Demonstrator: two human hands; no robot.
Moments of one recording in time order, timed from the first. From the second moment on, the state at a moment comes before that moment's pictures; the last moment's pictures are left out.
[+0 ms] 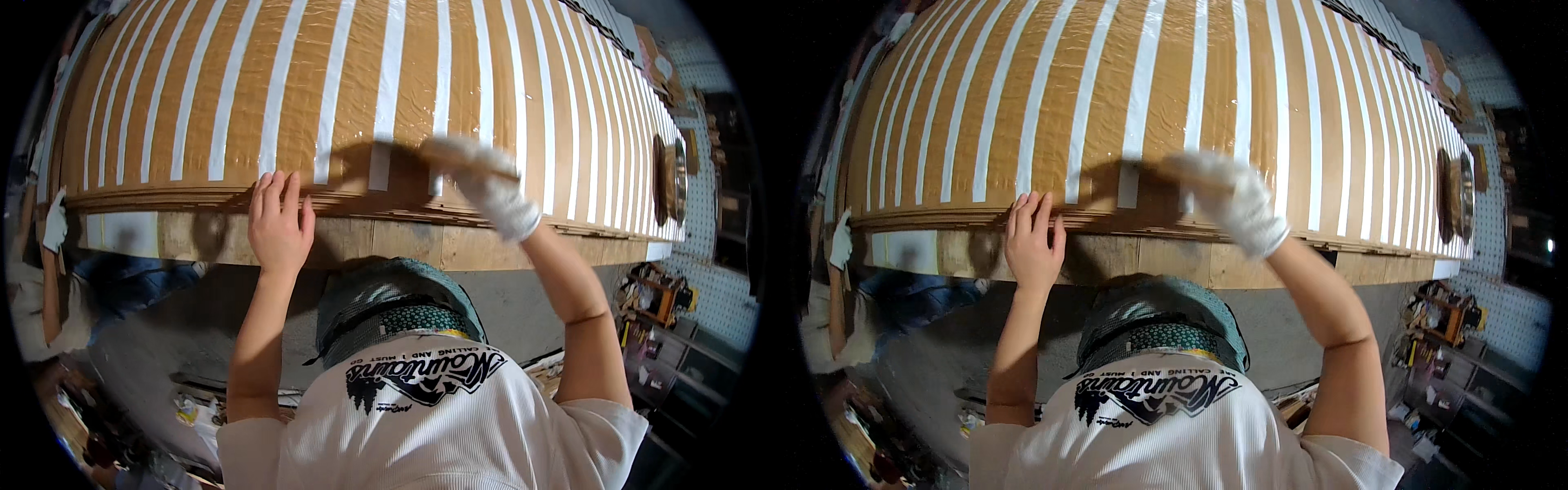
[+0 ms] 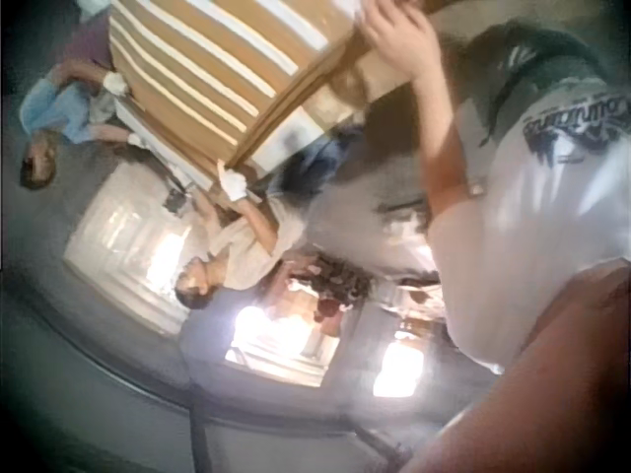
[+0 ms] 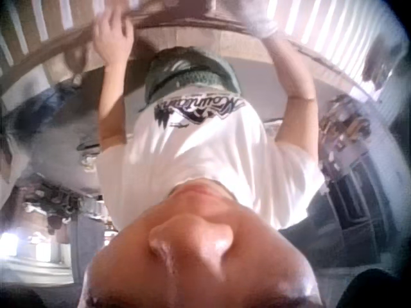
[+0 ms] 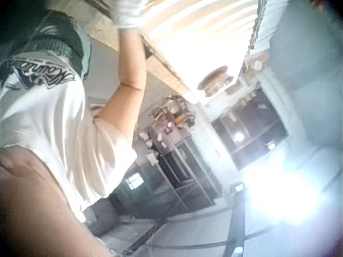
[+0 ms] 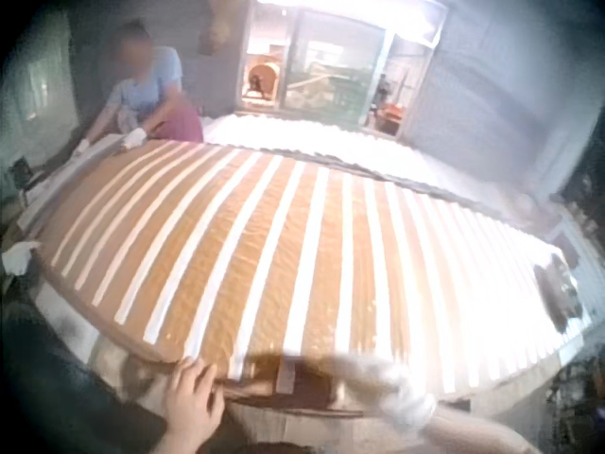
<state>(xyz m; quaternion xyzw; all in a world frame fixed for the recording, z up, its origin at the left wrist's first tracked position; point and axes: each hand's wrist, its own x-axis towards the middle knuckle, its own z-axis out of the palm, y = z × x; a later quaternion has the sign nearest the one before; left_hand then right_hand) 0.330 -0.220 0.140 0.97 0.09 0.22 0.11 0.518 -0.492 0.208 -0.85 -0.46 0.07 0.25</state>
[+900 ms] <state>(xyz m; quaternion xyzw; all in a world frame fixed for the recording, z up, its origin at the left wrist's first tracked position) 0.336 -0.196 0.112 0.96 0.02 0.27 0.05 0.677 -0.426 0.210 -0.91 -0.20 0.01 0.36</state>
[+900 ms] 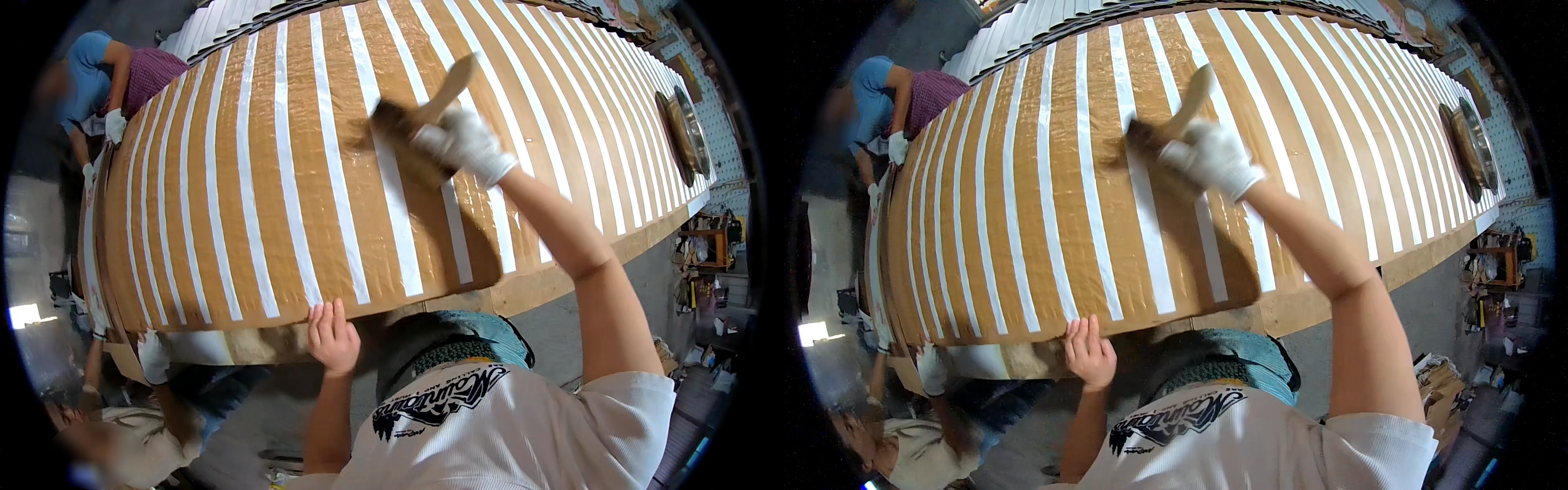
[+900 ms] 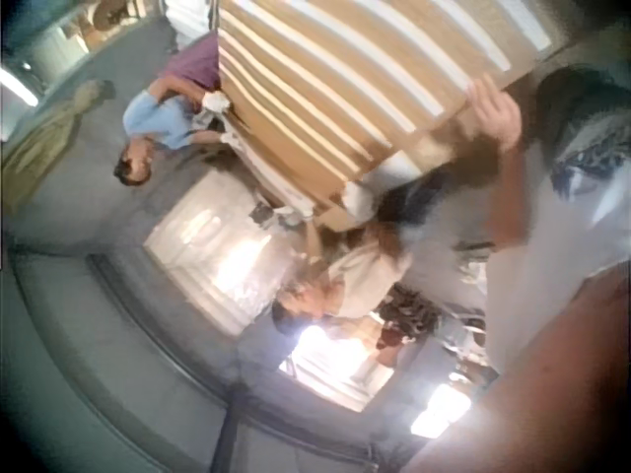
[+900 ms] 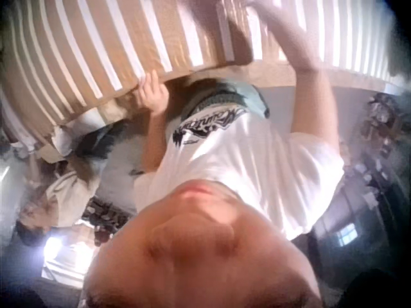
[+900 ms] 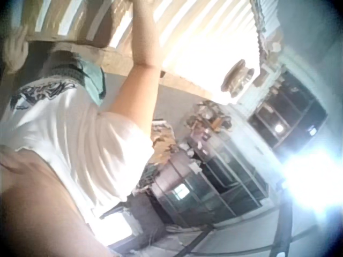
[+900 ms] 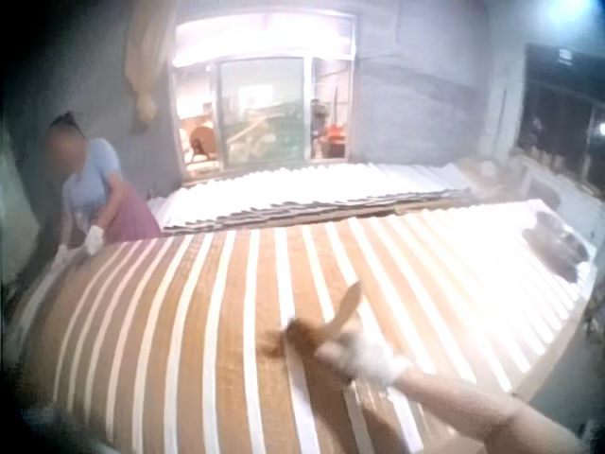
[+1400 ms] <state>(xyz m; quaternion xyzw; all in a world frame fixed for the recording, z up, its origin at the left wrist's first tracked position) 0.328 -0.193 0.110 0.97 0.02 0.22 0.03 0.777 -0.315 0.252 -0.90 -0.30 0.16 0.29</state>
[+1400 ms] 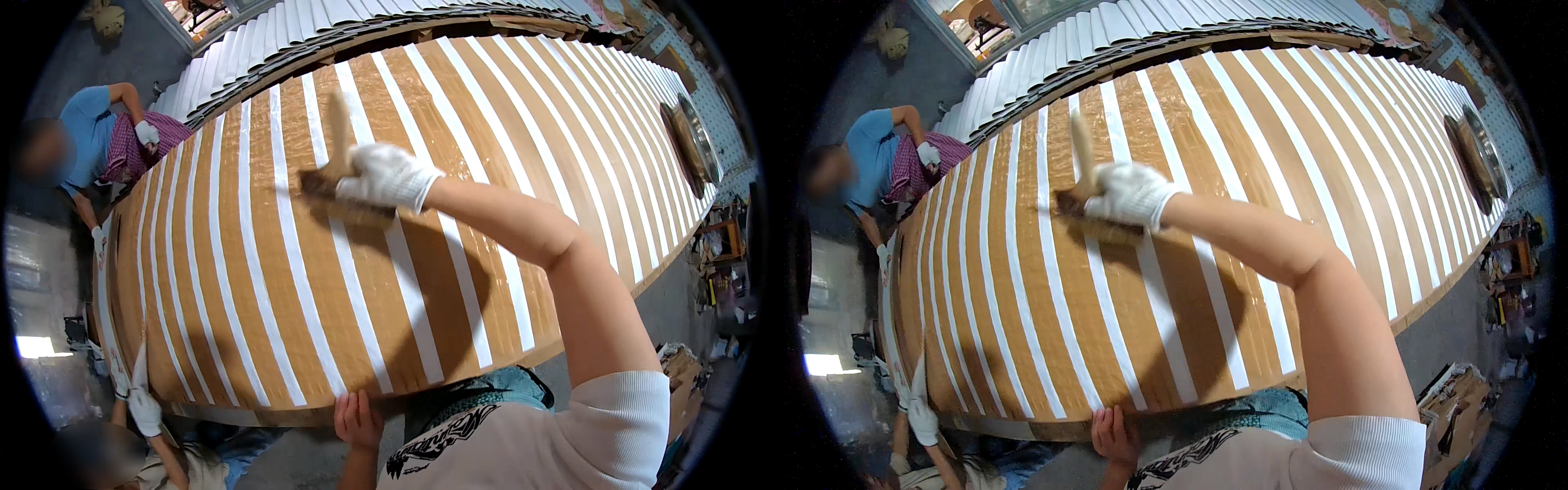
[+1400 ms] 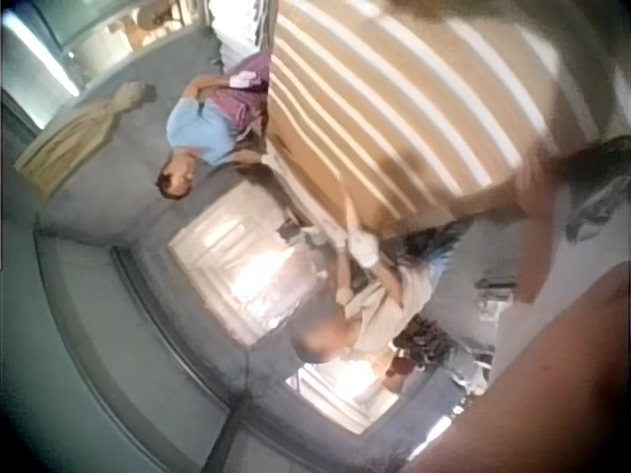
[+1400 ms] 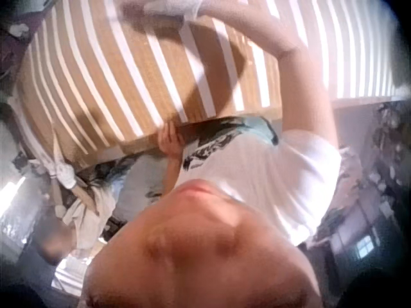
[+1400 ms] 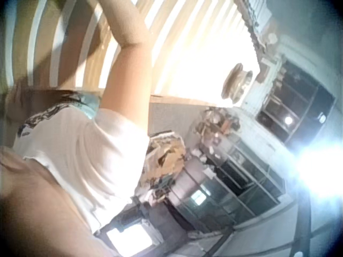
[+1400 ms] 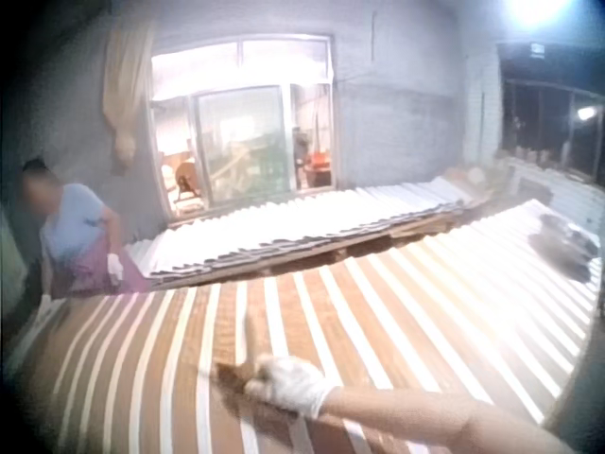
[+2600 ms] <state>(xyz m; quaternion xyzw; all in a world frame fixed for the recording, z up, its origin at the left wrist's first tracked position) 0.307 -0.224 0.097 0.89 0.26 0.19 0.33 1.007 -0.412 0.230 -0.95 0.07 -0.15 0.27</state>
